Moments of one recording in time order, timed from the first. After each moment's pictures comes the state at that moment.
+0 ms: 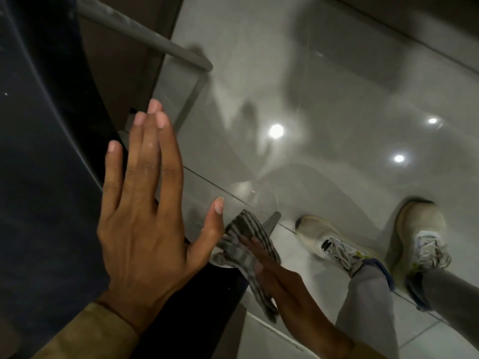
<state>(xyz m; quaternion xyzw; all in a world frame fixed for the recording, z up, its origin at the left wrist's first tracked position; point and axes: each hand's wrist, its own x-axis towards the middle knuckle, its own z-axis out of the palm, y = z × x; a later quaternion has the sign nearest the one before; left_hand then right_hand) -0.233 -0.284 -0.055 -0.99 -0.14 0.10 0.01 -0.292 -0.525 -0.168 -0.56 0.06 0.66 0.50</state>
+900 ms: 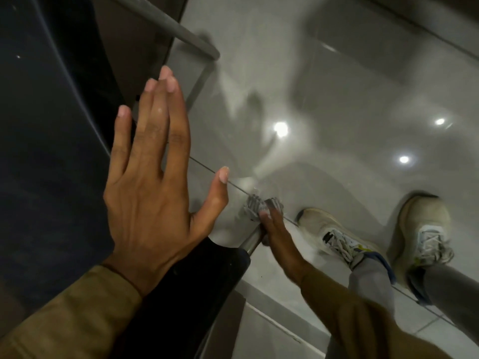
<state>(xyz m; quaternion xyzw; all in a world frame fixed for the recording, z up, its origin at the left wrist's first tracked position) -0.234 -0.283 -0.057 -0.99 -0.13 0.07 0.02 -0.280 -0.492 -0.233 -0.55 0.20 0.63 0.51</state>
